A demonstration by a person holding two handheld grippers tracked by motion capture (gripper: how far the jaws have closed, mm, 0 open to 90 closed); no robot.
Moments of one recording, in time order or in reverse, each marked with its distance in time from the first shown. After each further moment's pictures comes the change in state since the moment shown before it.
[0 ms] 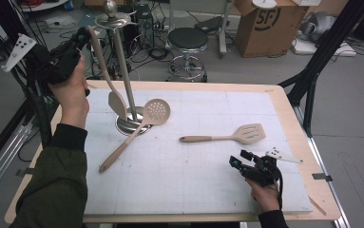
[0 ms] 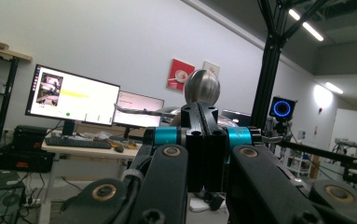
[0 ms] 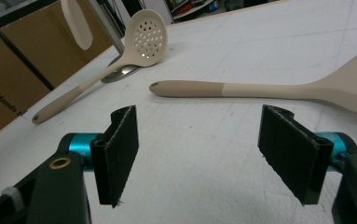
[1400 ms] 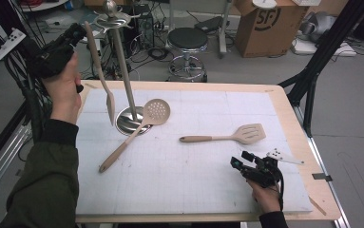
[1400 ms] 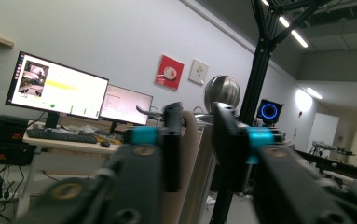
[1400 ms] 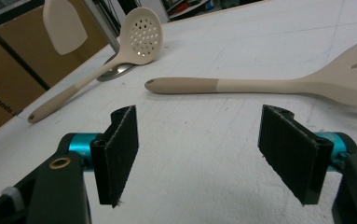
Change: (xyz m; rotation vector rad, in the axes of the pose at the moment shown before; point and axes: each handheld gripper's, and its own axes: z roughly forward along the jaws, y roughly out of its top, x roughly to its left) left arm 0.030 0.006 0.000 0.021 -0.045 -0.061; right arm -0.002 -0.002 -0.003 0.003 -0.016 0.007
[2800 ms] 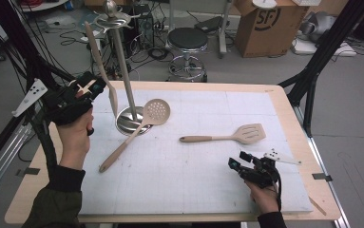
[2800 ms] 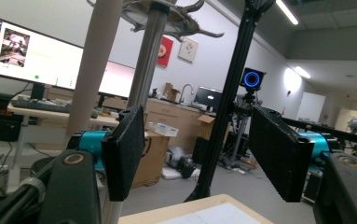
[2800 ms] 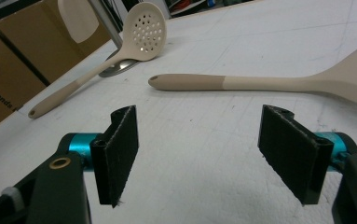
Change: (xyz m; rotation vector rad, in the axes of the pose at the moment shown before) left arm -0.043 -0.067 -0.062 0.086 -0.033 -0.028; right arm 0.005 -0.001 0.004 0.011 0.004 -0.014
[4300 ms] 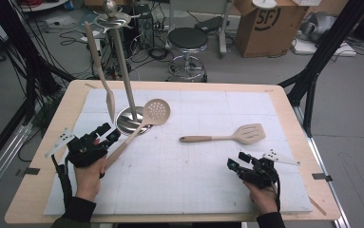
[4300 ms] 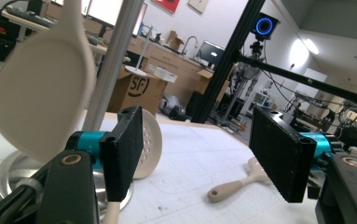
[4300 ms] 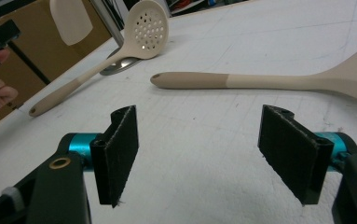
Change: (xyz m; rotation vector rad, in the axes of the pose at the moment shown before) left arm 0.001 -0.119 -0.062 0.200 0.018 -0.150; right arm 0.003 -0.002 0.002 0.005 0.000 -0.006
